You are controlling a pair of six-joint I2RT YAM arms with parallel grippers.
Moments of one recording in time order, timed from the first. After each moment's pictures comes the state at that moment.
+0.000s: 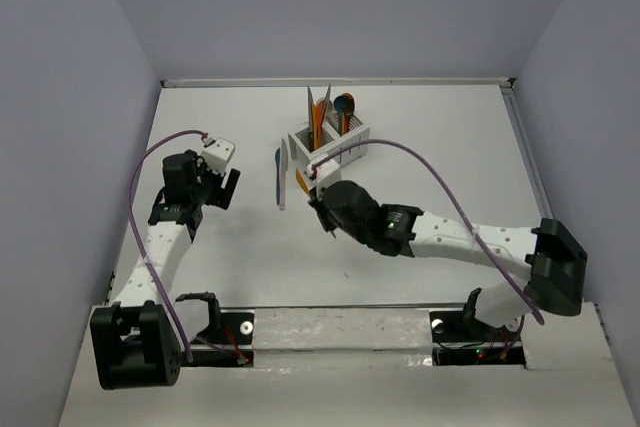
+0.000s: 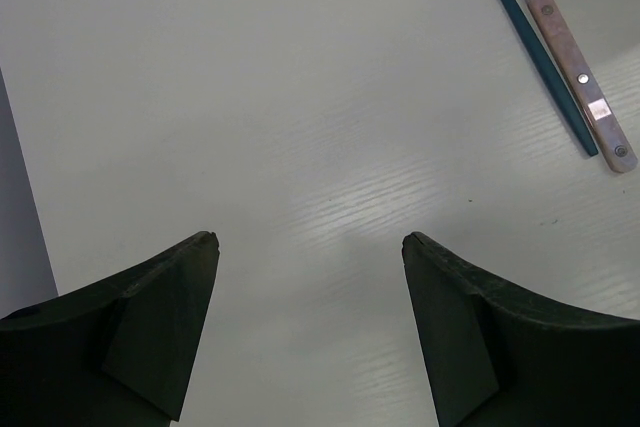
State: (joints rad) left arm 0.03 1.03 0.62 -0.17 0.17 0.43; right arm 1.15 1.48 1.05 -0.21 0.42 0.23
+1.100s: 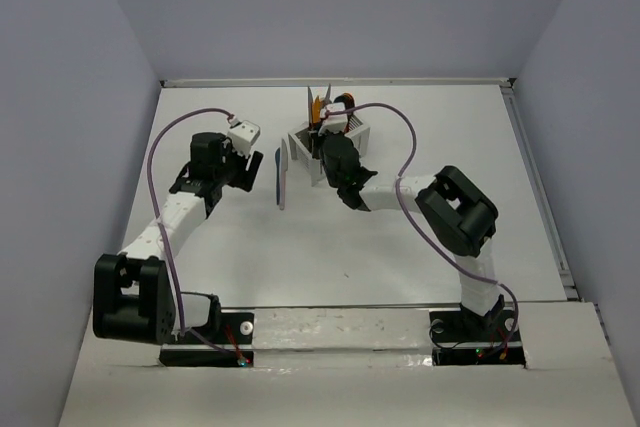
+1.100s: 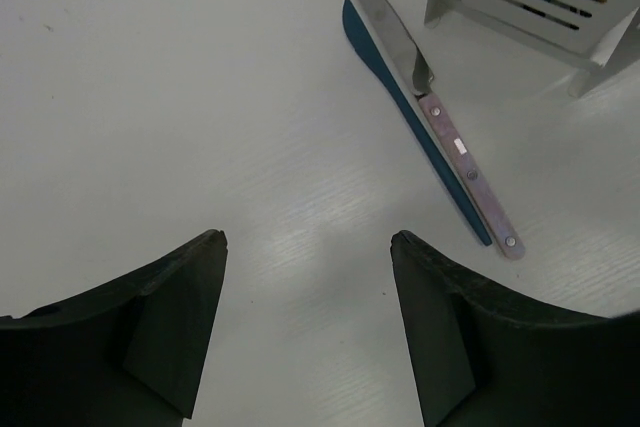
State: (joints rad) left arm -0.14 1.25 0.75 -0.10 0.18 0.31; right arm 0.81 2.04 1.26 0.77 0.58 0.10
